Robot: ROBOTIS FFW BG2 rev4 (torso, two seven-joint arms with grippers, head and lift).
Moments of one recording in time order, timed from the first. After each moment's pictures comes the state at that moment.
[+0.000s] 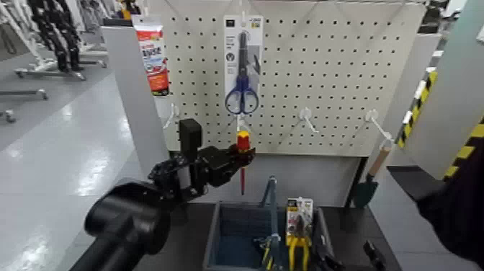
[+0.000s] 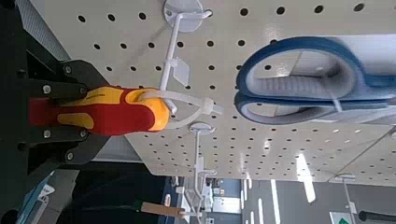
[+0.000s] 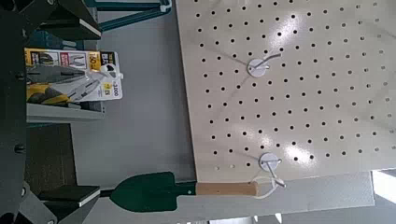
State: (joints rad) left arm -0.49 0.18 -0.40 -1.26 0.34 0.08 -0.63; right arm 0.32 -0.04 0.10 -1.62 -0.13 -0.34 -0.10
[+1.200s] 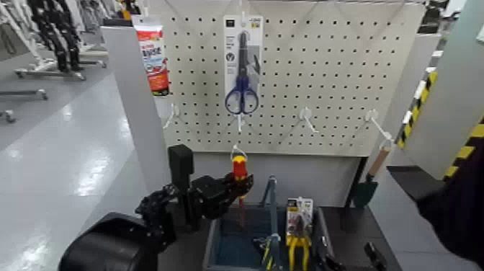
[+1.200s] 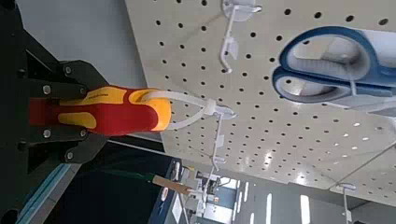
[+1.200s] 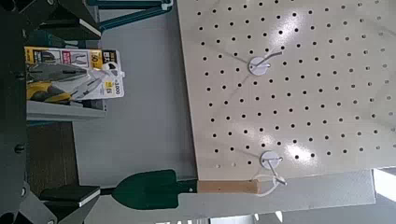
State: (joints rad) left arm -0.23 0.19 -0.30 -1.61 0.39 0.35 -0.57; right arm 0.33 -0.04 0.09 -1.62 -0.13 -0.34 -0.10
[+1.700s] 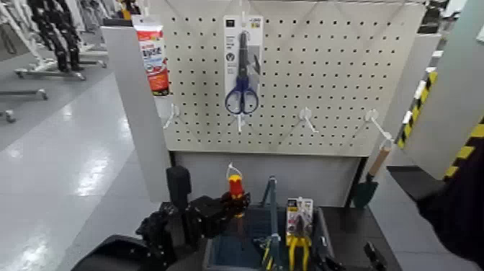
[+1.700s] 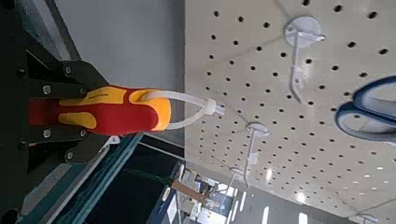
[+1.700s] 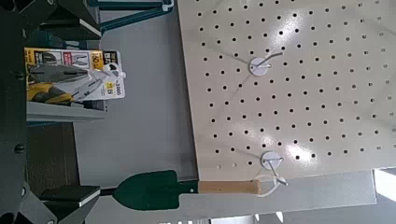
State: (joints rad) left arm -0.19 0.19 -0.31 -1.50 0.46 0.29 -0.56; right arm 0.33 -0.04 0.09 -1.62 -0.13 -0.34 -0.10
